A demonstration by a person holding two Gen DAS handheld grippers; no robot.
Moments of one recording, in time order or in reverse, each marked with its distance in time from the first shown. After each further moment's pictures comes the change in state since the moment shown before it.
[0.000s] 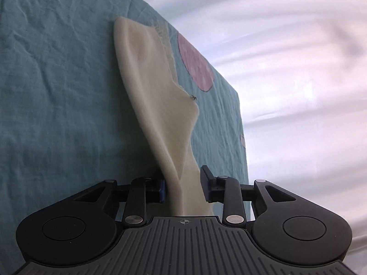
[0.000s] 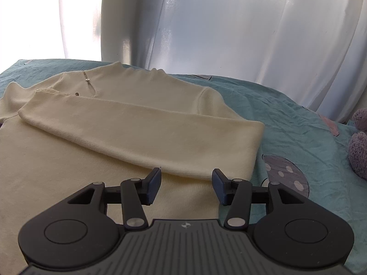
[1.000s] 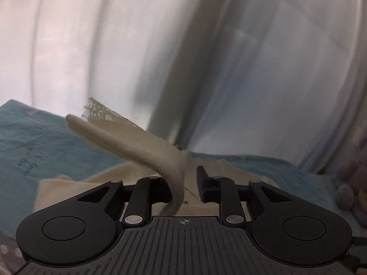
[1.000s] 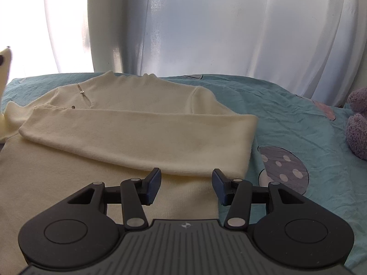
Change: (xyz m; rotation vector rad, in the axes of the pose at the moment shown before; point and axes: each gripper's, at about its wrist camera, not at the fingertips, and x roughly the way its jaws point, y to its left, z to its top) left arm 0.013 -0.241 -0.335 1.290 0.298 -0.302; right arm -0.009 -0.010 -0.002 0.107 -0.008 0.012
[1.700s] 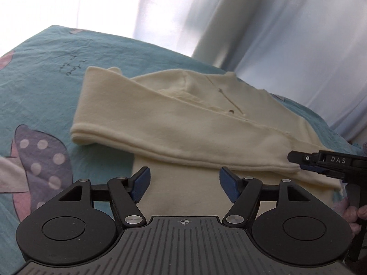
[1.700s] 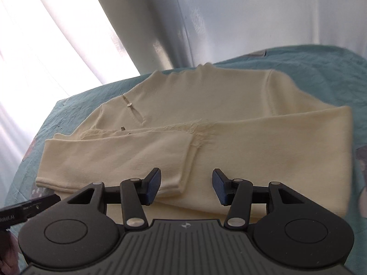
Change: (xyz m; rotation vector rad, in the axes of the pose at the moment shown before) left arm -0.034 0.064 -0.069 -0.183 0.246 0.189; right arm 0.070 0.016 0.047 0.189 0.153 0.402
